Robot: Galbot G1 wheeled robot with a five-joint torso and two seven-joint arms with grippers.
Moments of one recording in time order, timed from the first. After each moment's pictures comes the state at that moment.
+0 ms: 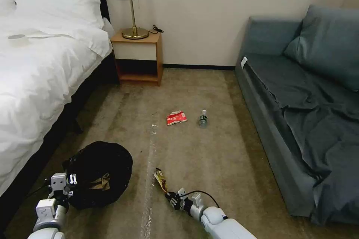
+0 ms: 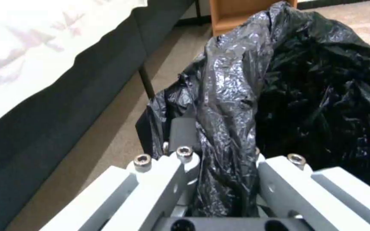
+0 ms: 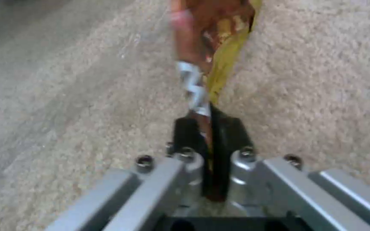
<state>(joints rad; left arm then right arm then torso) 1.61 -1.35 -0.89 -1.86 -0.13 0.01 0.04 -0.91 1.47 -0.13 0.71 0.30 0.17 -0.41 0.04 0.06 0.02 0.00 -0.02</state>
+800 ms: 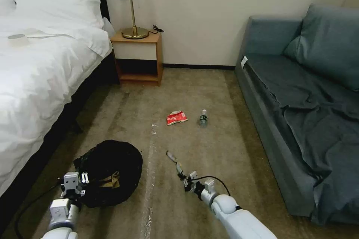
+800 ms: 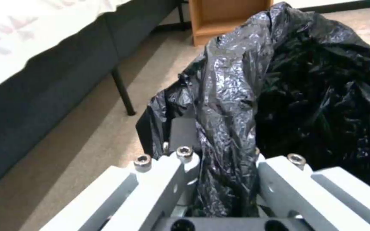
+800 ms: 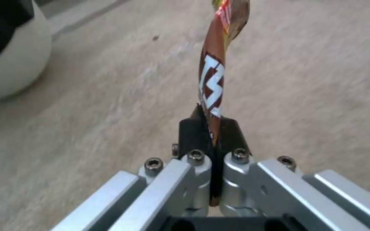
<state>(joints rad) 1.60 -1.45 -0.82 -1.88 -0.04 -0.02 0.04 -0.93 1.31 -0.07 0.99 0.40 0.15 -0.33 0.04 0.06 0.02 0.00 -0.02</state>
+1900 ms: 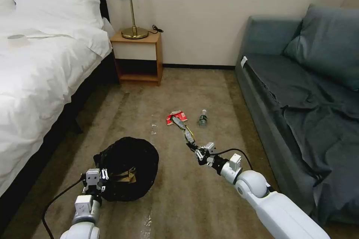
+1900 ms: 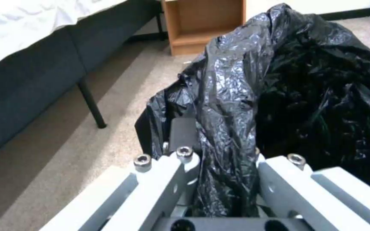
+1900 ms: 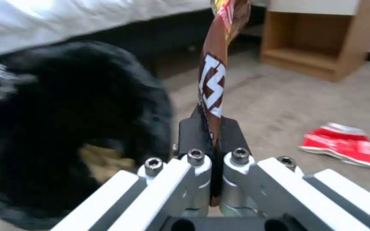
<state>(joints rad) 1.56 -1.48 -0.71 -1.86 0.02 -0.02 0.02 -1.01 1.01 -0.04 1.65 0.55 0.02 -0.37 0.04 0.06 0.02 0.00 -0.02</state>
